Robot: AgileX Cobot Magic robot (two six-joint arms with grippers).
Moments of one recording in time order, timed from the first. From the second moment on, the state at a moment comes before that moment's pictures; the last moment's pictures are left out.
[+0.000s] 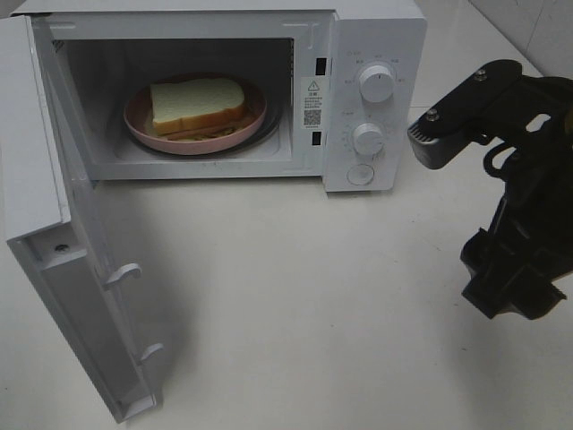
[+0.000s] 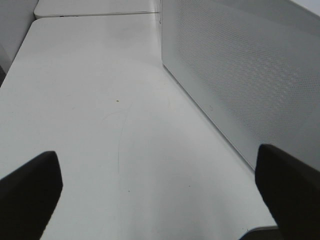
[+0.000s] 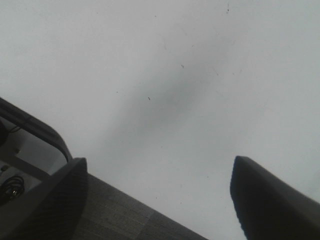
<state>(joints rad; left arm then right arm) 0.00 0.00 -0.49 -0.08 1.05 0.08 0.77 1.26 -0.88 -0.31 1.08 0.22</state>
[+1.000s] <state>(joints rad) 0.00 0.00 -0.49 -0.08 1.05 0.08 0.49 0.64 -0.76 -0.26 1.22 0.19</state>
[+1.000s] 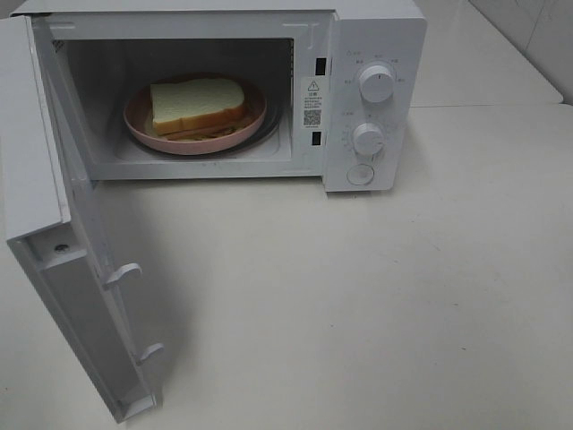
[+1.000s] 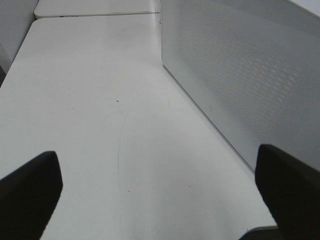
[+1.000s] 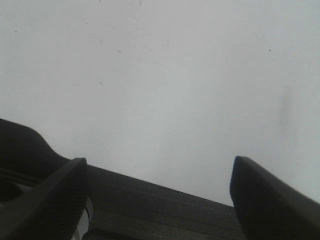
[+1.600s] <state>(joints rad) 0.00 0.00 -0.49 -0.08 1.05 0.08 0.24 0.30 -0.58 -0.18 1.17 0.18</state>
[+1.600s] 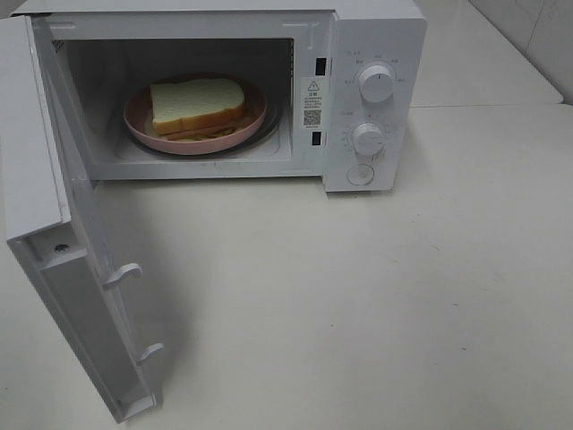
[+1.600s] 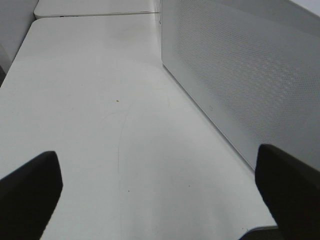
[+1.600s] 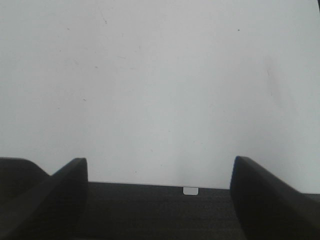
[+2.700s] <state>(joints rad) 0.00 0.00 -0.49 -0.08 1.05 0.08 0.04 0.00 -0.51 -0.10 1.05 0.16</state>
